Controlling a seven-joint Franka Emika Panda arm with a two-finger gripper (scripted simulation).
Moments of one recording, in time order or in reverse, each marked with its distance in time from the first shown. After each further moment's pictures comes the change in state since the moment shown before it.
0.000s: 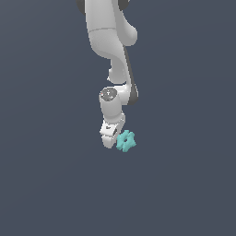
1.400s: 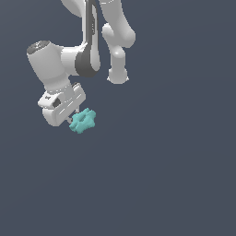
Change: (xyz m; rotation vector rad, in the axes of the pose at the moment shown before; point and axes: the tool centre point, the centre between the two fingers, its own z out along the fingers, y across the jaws) arm -0.156 0.080 -0.186 -0.001 0.002 0.000
